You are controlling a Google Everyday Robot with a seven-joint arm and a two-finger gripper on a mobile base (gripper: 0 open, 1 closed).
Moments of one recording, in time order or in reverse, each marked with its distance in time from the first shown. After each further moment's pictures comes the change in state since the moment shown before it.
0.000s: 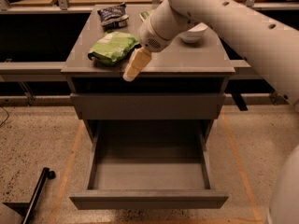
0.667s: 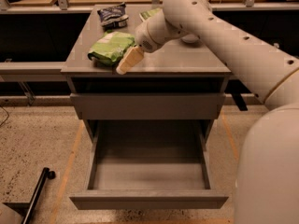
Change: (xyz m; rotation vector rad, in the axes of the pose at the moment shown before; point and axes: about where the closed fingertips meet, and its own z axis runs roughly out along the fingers) arm 0.000 -0.052 0.054 0.068 -0.127 0.074
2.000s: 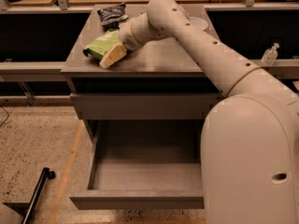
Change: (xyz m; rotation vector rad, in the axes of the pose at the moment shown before) arm -0.040 -0.023 0.068 -0.018 -0.148 0.001
